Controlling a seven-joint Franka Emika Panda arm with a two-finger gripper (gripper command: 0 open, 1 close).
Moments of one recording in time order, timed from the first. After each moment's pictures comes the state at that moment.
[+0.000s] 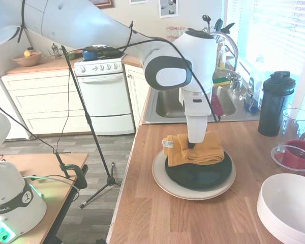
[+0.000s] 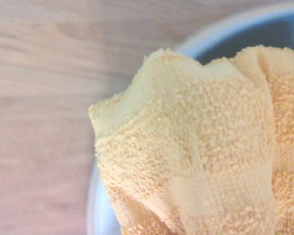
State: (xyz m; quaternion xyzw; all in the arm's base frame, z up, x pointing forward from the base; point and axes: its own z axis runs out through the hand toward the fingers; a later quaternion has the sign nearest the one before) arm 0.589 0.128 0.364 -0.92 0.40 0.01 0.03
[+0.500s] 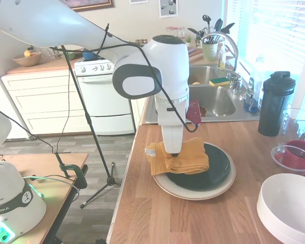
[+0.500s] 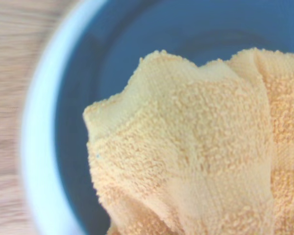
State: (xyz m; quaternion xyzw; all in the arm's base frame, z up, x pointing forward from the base) arm 0.539 0.079 0.361 -0.91 0.41 0.01 0.04
